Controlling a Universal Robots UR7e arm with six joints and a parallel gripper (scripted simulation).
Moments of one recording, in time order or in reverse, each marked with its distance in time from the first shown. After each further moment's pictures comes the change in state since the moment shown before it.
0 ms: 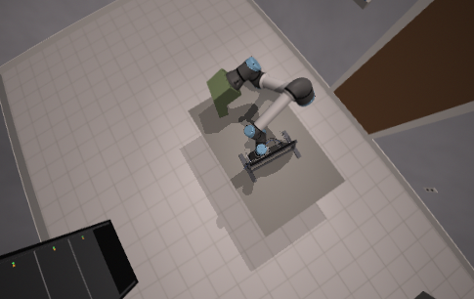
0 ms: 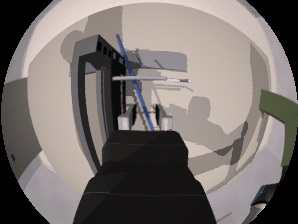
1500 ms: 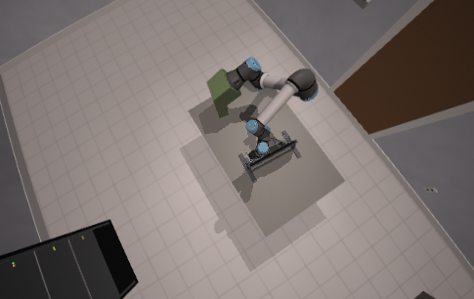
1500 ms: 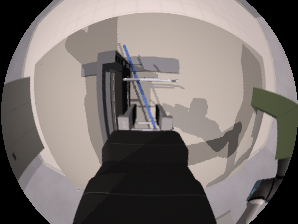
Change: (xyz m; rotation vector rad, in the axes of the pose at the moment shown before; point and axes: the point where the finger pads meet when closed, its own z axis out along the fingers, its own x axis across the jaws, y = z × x) arm 0.000 0.000 -0.061 0.000 0.000 0.000
